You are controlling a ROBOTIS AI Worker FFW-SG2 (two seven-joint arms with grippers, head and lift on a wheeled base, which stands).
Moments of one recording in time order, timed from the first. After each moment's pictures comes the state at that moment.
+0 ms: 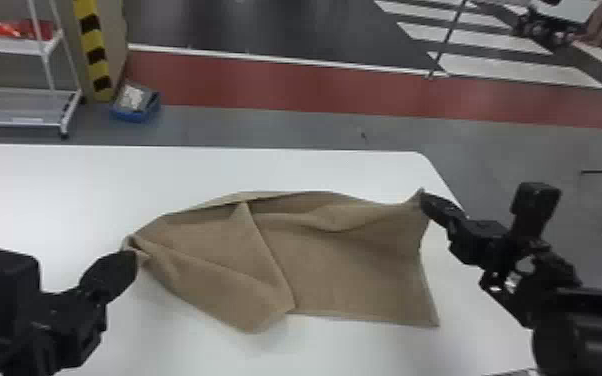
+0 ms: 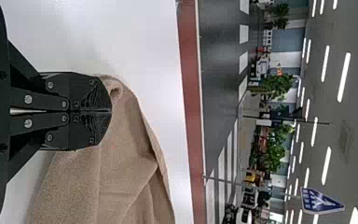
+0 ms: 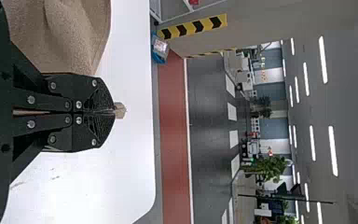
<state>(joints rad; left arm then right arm) 0.37 0.34 -0.16 -2.11 0.30 0.44 -0.03 0.14 -0.32 -0.33 -1.83 -0.35 0.49 0.32</state>
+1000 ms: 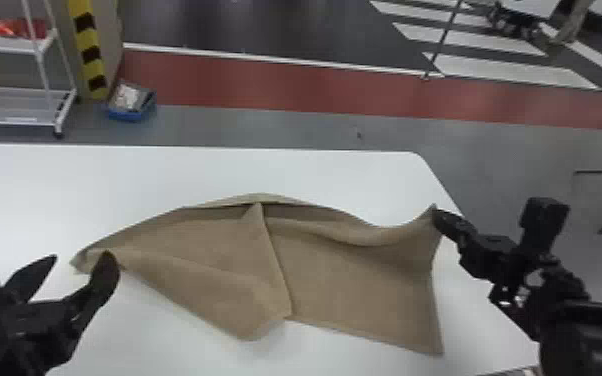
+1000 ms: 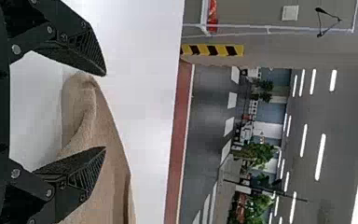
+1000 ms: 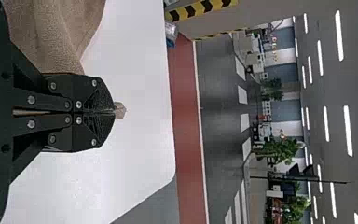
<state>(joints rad) 0.41 0.28 -0.16 -2.10 0.39 0.32 0.28 0.16 -0.31 -0.38 -1.80 -0.33 0.51 0.32</state>
